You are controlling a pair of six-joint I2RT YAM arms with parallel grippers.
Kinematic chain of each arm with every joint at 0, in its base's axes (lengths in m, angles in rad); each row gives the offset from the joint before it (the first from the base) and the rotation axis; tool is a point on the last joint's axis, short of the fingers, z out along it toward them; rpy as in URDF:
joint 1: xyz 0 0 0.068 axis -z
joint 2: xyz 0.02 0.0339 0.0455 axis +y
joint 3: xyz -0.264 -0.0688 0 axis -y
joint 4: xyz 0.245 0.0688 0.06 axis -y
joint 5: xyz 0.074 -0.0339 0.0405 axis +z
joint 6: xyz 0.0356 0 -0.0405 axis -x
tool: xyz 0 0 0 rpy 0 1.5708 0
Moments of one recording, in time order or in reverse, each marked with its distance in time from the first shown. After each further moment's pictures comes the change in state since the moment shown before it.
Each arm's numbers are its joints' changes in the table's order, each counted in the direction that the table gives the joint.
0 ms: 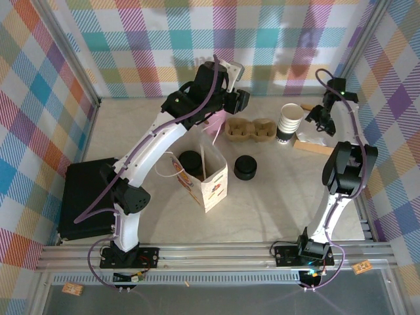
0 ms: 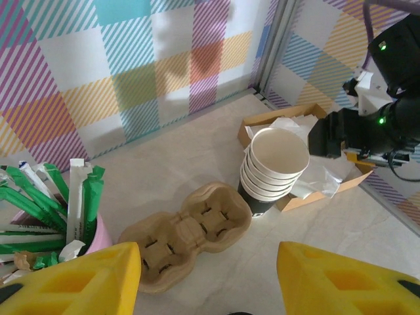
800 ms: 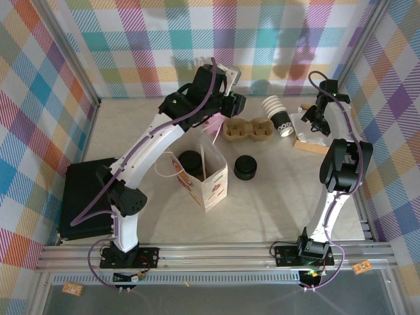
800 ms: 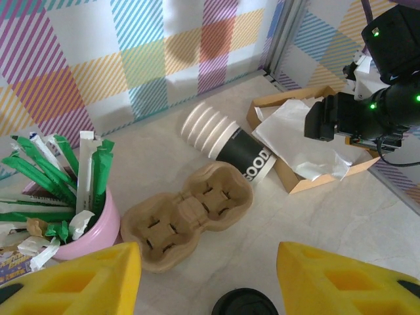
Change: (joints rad) left arm 0.000 -0.040 -0.053 -0.045 0.020 0.018; right arm -0.006 0.049 -0.007 0.073 -0.051 -0.053
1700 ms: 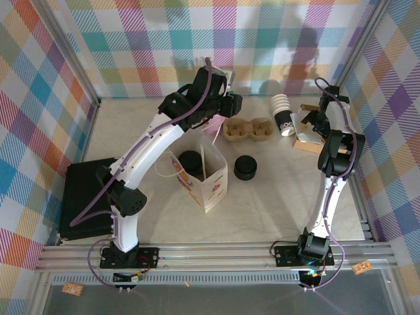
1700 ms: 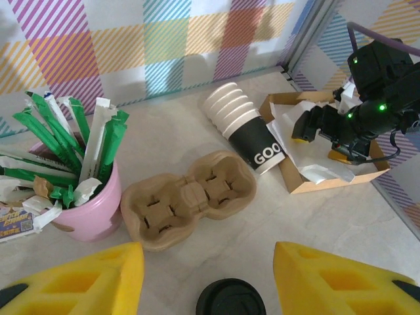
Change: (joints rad) left arm 0.000 -0.001 0.000 -0.051 0.050 0.142; right arm 0.083 0.356 0.294 -0.086 0.130 -0.037
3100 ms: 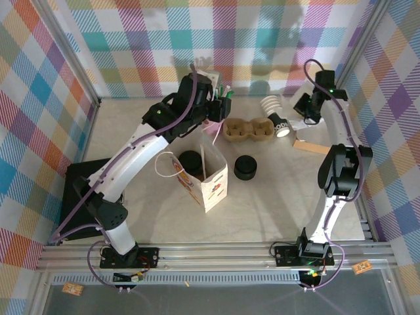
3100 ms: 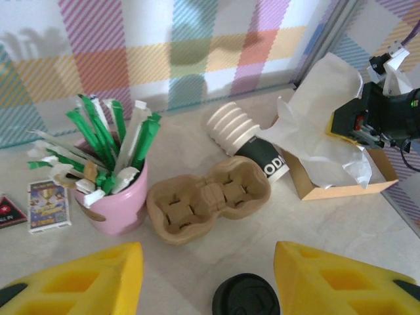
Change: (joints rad) left arm 0.000 -0.229 -0.290 0.130 0.072 -0.006; right arm -0.172 -0.446 -0.272 0.174 0.101 0.046
